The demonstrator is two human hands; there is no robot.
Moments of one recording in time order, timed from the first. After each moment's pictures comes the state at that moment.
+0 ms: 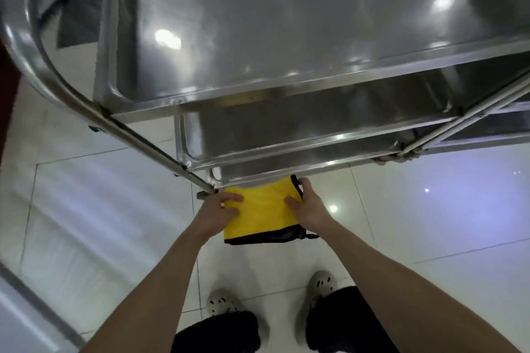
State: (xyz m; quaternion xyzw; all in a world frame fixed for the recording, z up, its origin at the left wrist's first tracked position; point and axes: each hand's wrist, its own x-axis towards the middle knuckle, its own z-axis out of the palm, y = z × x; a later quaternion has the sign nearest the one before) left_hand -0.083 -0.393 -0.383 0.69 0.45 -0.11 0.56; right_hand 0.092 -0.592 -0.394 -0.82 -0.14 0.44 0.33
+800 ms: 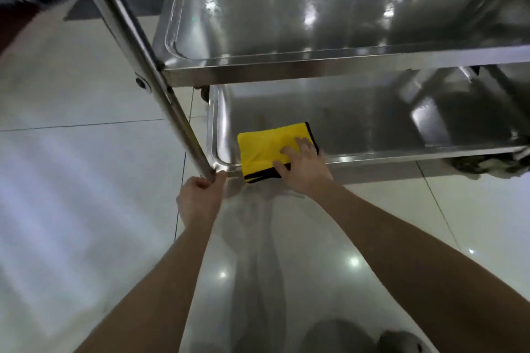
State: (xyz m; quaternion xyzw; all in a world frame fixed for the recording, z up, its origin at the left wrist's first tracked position) left_hand -0.106 -0.315 -0.743 0.62 0.64 0.20 0.41; right_hand 0.122 -0.429 -0.743 -0.88 -0.44 0.16 0.08
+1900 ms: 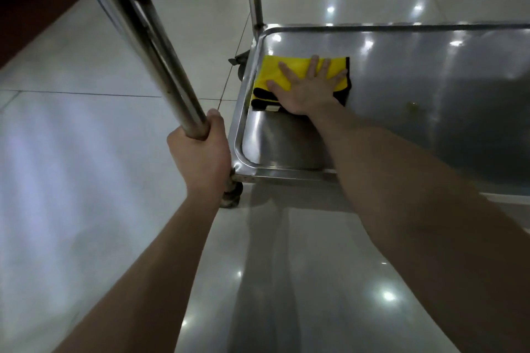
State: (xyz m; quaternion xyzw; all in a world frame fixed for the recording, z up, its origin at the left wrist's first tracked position) left_hand -0.047 -0.241 -0.762 0.51 0.52 0.54 0.41; right_hand 0.203 -0.192 -0.790 -0.87 -0.48 0.10 0.03
